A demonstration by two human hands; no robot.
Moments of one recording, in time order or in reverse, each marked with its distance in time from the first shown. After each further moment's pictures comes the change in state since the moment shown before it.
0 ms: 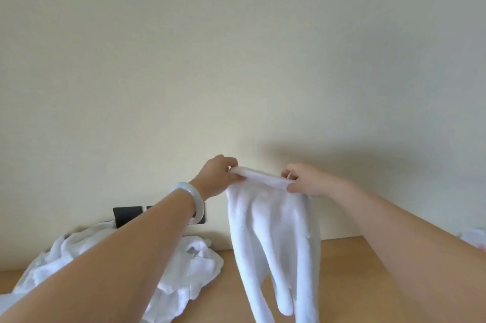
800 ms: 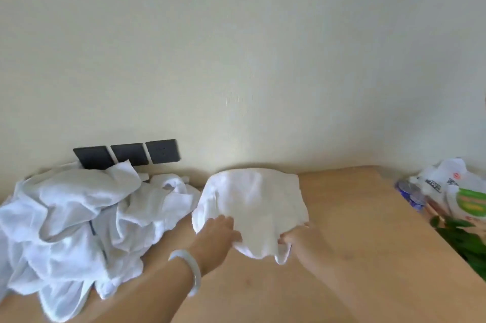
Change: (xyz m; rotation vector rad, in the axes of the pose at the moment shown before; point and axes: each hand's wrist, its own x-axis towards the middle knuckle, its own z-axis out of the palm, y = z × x) left_hand -0.118 -0.085 0.228 0.628 -0.377 0.302; right_hand -0.133 0.158 0.226 -0.180 -0.217 0.167
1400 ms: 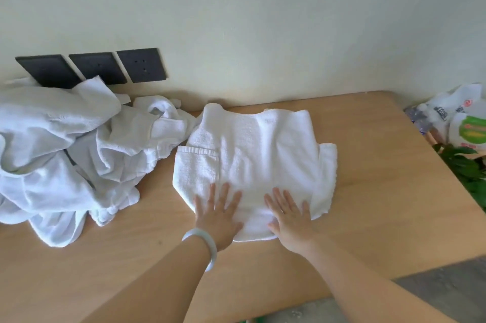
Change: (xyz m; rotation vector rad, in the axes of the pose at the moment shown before) left_hand -0.044 0.031 0.144 -0.157 -0.493 -0.341; right_hand -0.033 -0.026 0.132 -0.076 -0.325 0.064
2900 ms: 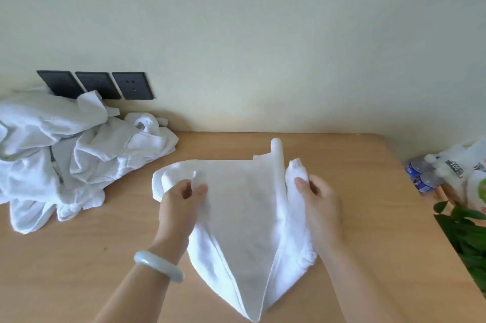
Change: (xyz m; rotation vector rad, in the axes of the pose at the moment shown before) left_hand -0.036 0.114 -0.119 -1.374 0.740 -0.489; right_hand -0.042 0.118 -0.136 1.162 0.729 -0.036
